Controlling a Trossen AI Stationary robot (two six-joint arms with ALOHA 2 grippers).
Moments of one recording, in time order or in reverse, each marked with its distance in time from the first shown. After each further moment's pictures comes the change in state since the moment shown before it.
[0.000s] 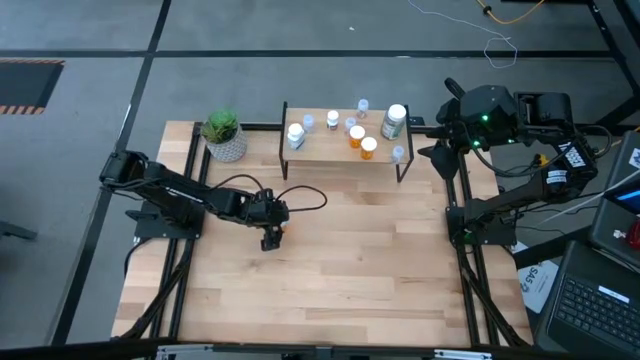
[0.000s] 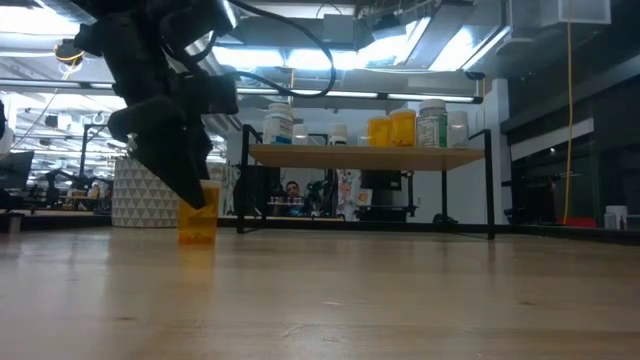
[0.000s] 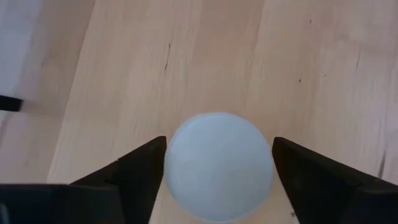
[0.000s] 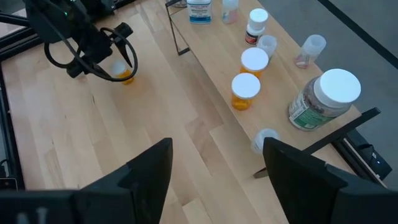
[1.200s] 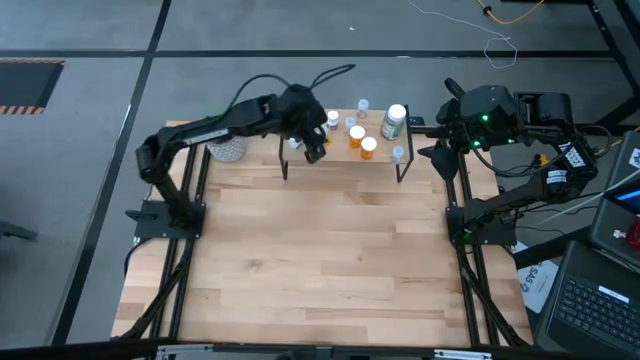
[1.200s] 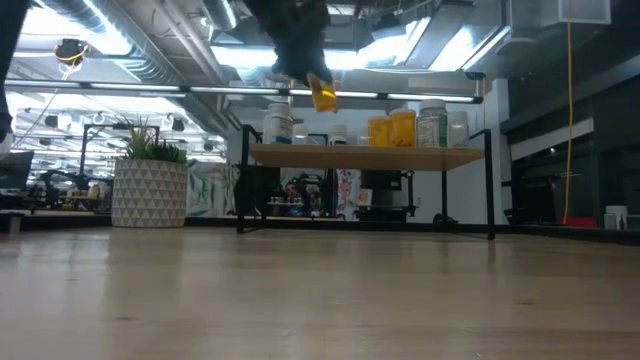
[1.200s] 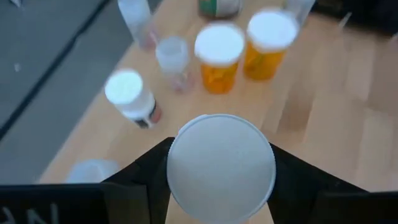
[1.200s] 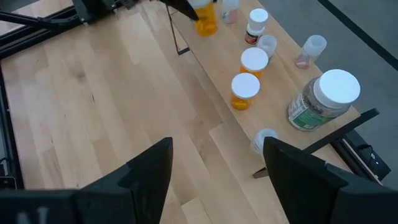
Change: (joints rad) left arm 0.531 0.265 0.968 -0.383 0.180 0.291; right arm 0.000 0.000 0.000 0.000 0.000 -0.011
